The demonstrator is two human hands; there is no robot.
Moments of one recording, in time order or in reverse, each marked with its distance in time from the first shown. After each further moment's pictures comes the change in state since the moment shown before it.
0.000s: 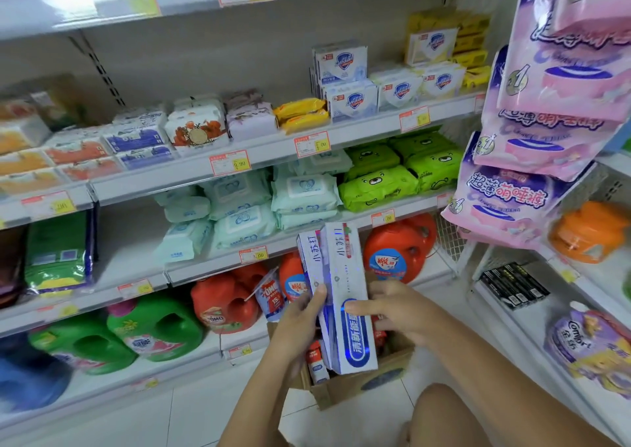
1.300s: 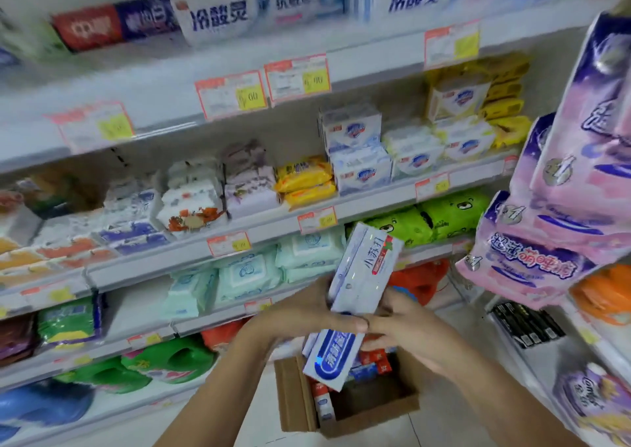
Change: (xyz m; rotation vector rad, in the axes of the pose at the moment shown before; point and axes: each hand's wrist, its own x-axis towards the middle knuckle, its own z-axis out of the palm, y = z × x) left_hand 0.083 0.205 0.009 0.475 -0.504 -0.053; right_hand 0.042 -0.142 -0.057 0.168 -0.085 0.004
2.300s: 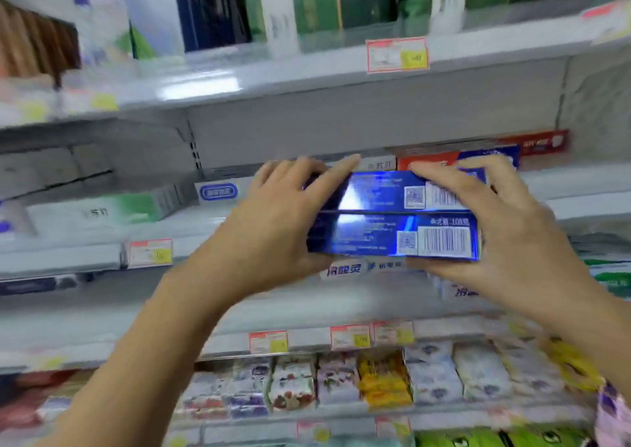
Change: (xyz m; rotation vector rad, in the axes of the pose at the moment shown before) left_hand -0.244 0.360 -0.121 1.621 1.157 0.634; right_hand -0.136 -0.407 0.055 -1.152 0.617 -1.474
